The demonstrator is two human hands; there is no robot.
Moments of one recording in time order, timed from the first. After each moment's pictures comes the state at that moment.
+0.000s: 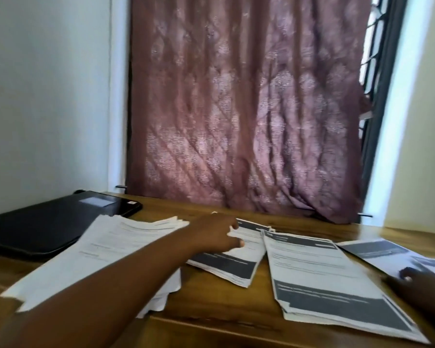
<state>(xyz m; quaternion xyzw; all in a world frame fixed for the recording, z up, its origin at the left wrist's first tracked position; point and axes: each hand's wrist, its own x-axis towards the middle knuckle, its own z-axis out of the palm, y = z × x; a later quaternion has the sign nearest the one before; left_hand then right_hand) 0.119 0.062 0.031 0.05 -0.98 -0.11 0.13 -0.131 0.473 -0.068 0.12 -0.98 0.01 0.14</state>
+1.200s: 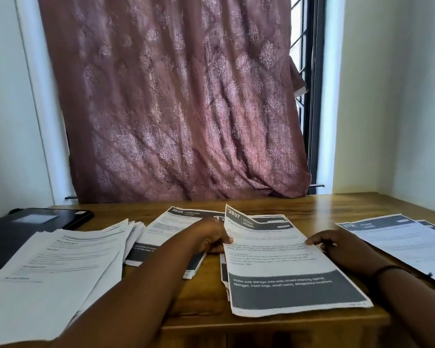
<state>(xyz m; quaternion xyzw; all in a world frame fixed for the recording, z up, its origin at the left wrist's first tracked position) 0.018 0.143 -0.002 0.18 -0.78 -0.60 -0.05 -0.051 0.440 -0.043 0.24 -0.91 0.33 0.08</state>
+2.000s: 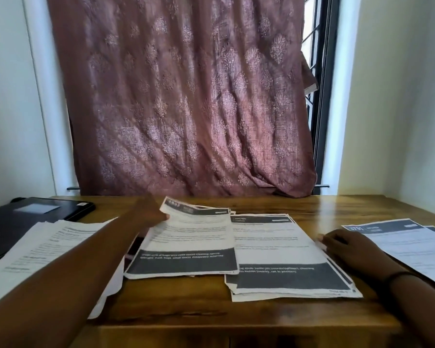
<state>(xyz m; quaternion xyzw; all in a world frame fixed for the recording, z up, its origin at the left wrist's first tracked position) 0.013 -0.026 -0.003 0.26 -0.93 -0.24 0.13 -0.035 0.434 -0.033 0.14 -0.92 0.36 0.08</state>
